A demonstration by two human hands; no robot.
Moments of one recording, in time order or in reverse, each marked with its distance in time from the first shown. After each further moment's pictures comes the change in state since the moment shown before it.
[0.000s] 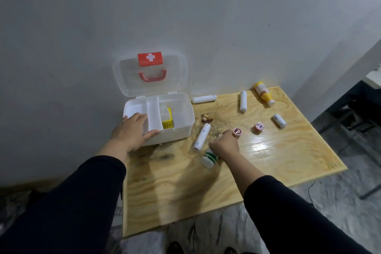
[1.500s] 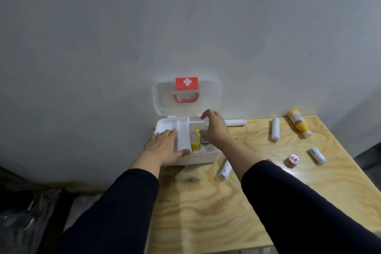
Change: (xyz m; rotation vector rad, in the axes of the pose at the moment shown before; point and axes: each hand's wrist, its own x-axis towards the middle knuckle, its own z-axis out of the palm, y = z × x) left_hand 0.003 0.007 -0.023 0.009 -0.066 -0.005; right_hand 0.003 -0.134 0.017 -0.118 -0.047 -0.774
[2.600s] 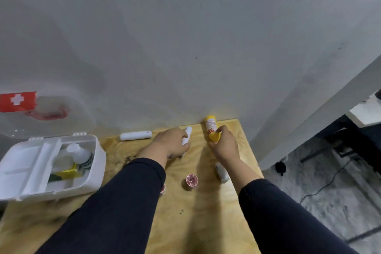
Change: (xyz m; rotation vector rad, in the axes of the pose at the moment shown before) left_hand 0.172 0.326 0.034 -0.077 -0.165 0.144; right_hand 0.024 0.313 -0.174 0.007 0.107 0.415
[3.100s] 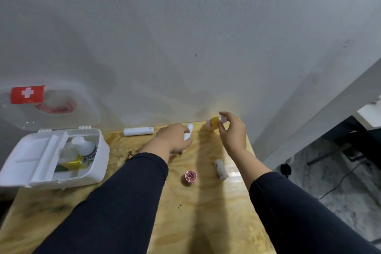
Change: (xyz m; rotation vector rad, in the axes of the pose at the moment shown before) left_hand -0.009 0.012 -0.003 -0.027 0.046 -0.048; right_hand 0.006 -0.004 -0.029 0.245 0.223 -0.203
